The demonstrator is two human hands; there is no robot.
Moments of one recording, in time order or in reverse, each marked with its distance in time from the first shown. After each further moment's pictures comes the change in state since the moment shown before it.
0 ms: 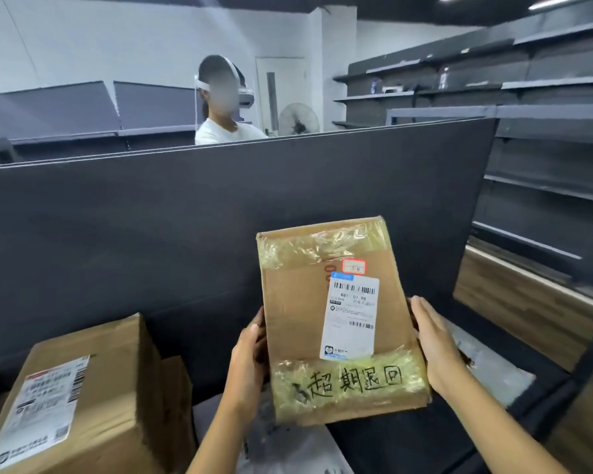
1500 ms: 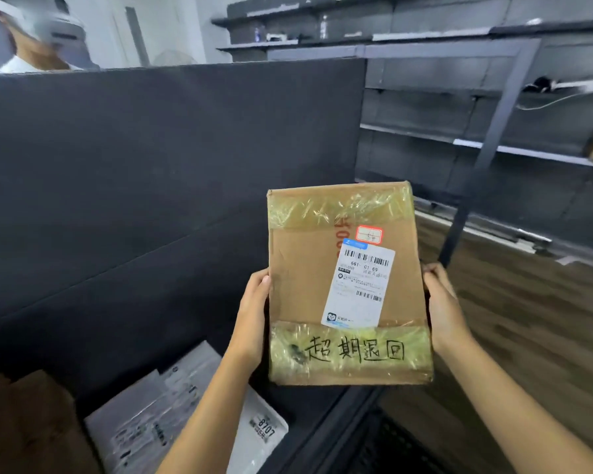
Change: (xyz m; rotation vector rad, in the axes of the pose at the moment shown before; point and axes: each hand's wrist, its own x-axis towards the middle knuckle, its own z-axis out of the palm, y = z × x) left_hand 0.012 -0.067 0.118 0.110 -0.370 -0.043; right_hand -0.058 0.014 -0.129 0.200 0.384 -0.144
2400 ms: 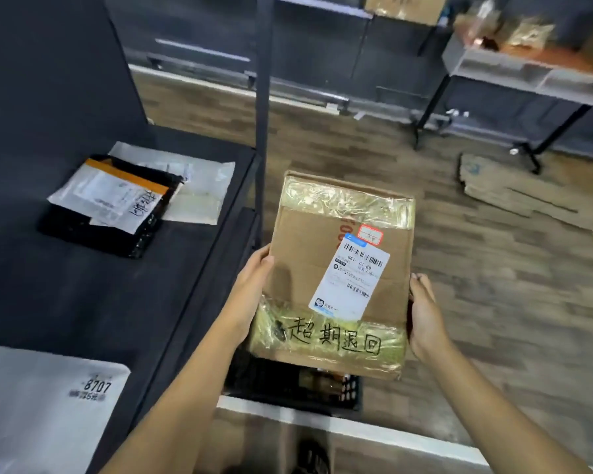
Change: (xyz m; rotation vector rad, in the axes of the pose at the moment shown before) left_hand -0.080 -0.161 0.178 0.077 -0.647 -0.492; right_hand -0.153 0.097 -0.235 0.026 0.695 0.184
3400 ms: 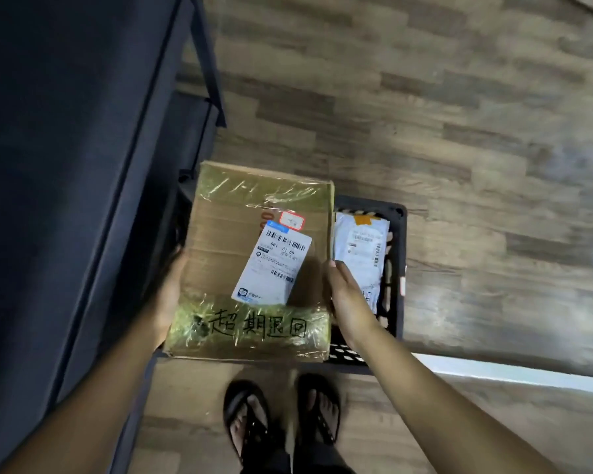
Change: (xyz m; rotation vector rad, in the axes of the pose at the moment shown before) left_hand 0.168 -0.432 -0.090 0.114 0.251 -0.637; right_hand 0.165 0.418 -0.037 -0.398 -0.163 0.523
